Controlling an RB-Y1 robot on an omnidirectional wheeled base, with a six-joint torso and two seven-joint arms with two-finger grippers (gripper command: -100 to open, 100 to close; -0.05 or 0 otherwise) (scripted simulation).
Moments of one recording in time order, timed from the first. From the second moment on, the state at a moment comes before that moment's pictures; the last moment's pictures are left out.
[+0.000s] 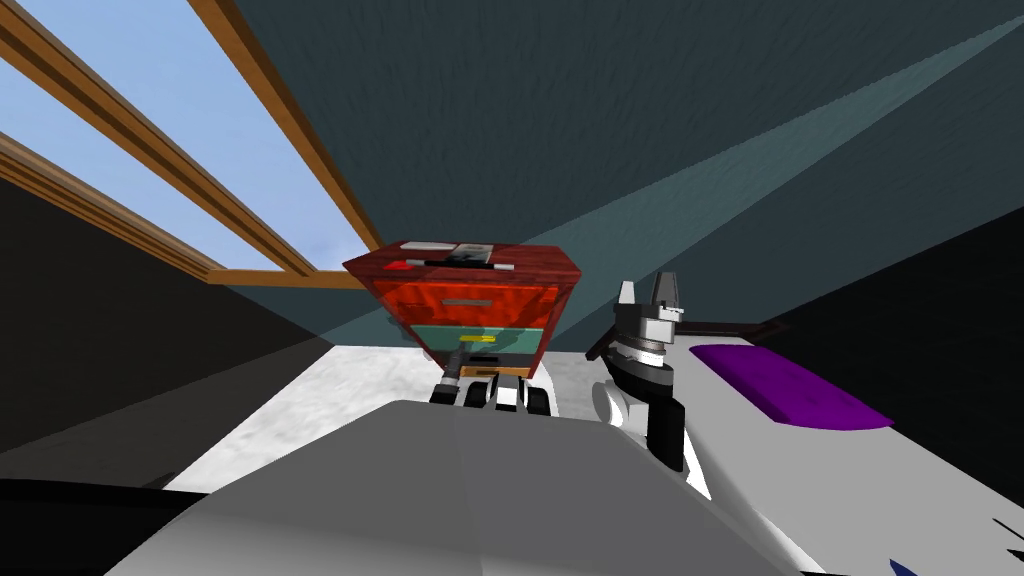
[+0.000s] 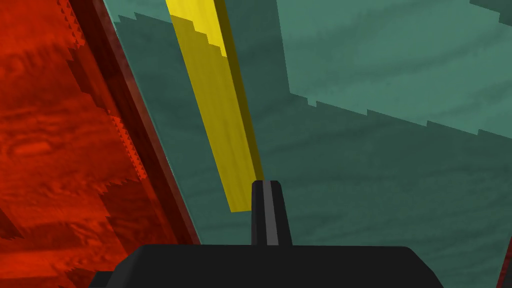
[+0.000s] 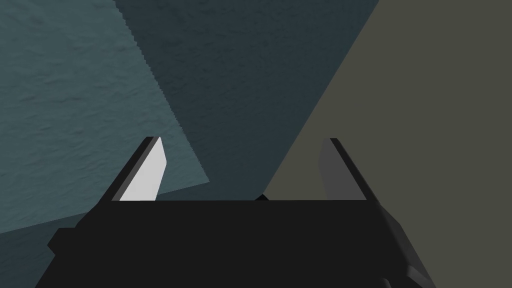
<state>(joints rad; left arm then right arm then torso) 0.31 0.01 -0.02 -1.04 -0.09 -0.92 -0.15 0.50 -0.04 -0.01 -2.40 -0.07 -0.47 0.14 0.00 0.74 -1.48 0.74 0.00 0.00</state>
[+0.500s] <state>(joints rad) 0.30 0.10 -0.02 -1.04 -0.09 -0.91 -0.15 0.50 -0.04 -0.01 -2.40 -0.07 -0.47 0.14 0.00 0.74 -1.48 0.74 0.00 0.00</state>
